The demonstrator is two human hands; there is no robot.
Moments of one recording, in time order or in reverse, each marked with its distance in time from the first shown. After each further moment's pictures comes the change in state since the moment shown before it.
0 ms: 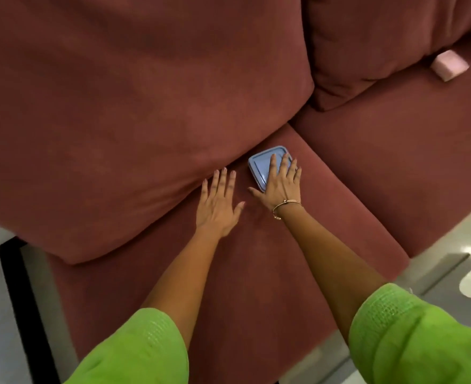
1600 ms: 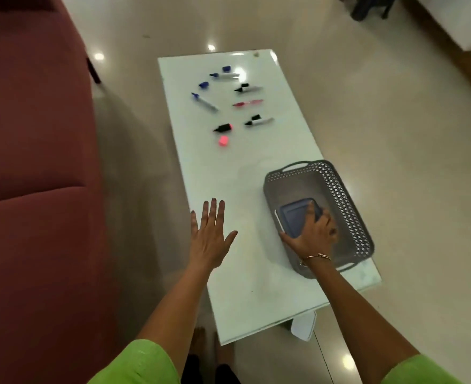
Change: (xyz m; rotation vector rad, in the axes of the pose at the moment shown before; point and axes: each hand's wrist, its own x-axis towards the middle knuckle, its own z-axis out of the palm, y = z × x) left_hand -0.408 0.453 0.121 0.123 -0.357 1.165; right_hand -0.745 0.332 0.060 0.278 0.253 1.563
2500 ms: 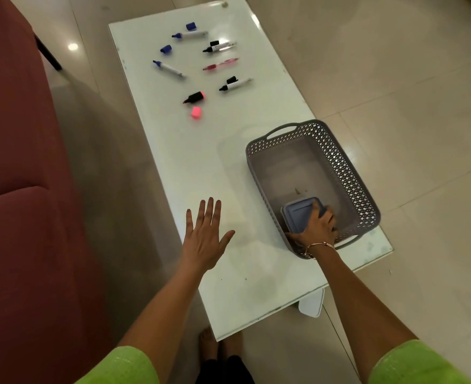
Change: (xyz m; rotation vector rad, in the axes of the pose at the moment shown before) left_hand 0.016 0.005 0.090 0.130 -0.041 0.126; right_hand 0.020 0.075 0.088 0.068 -0.257 0.203
